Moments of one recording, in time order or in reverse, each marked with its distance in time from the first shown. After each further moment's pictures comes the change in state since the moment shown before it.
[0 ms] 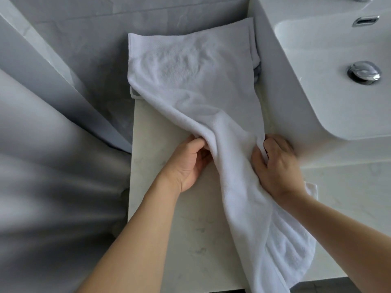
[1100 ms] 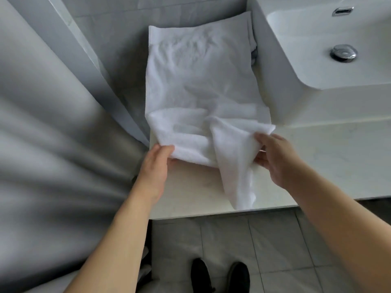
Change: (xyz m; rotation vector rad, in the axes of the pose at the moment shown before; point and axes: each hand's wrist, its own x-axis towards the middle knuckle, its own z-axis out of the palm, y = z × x) left_hand -0.165 -0.022 -0.048 0.284 0.374 0.218; right_hand -0.071 -0.069 -0.060 1.020 -0.253 0.950
